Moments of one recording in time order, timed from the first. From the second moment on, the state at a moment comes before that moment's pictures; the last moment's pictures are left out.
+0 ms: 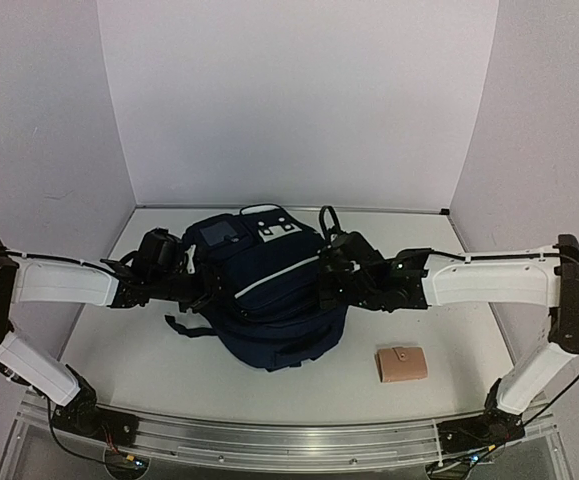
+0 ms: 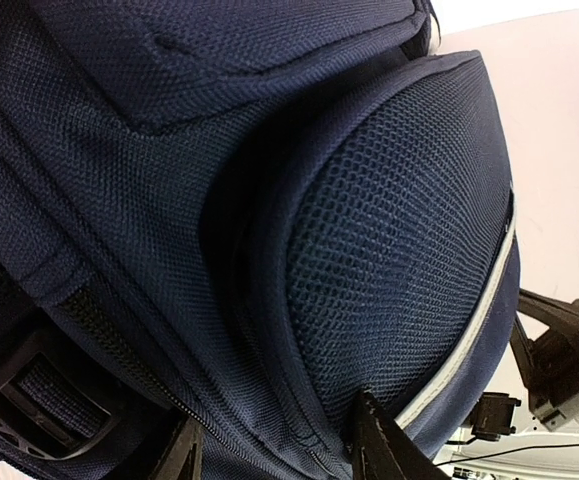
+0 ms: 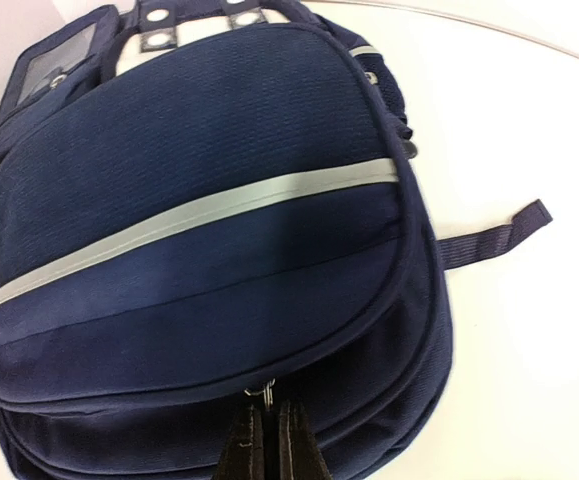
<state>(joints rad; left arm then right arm) -0.62 1.44 0.71 0.09 0.36 -0.89 1.02 1.63 1.15 -0.34 0.46 0.63</state>
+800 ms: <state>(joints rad) -0.88 1.48 1.23 -0.35 -0.05 -0.21 0.79 1.51 0.88 0.02 0.03 0.46</state>
